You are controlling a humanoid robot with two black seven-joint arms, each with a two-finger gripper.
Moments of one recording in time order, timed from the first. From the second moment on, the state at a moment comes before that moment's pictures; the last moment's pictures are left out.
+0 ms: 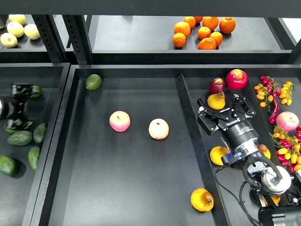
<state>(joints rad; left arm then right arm) -0.77 0.49 -0.84 -0.46 0.33 -0.49 0.49 0.10 0.02 1.39 1.23 0.25 0.26 -0.30</state>
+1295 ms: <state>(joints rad) -0.32 0.00 -1.56 -0.76 -0.07 -0.49 0.49 0.17 -0.49 1.04 1.21 0.14 0.58 -0.49</state>
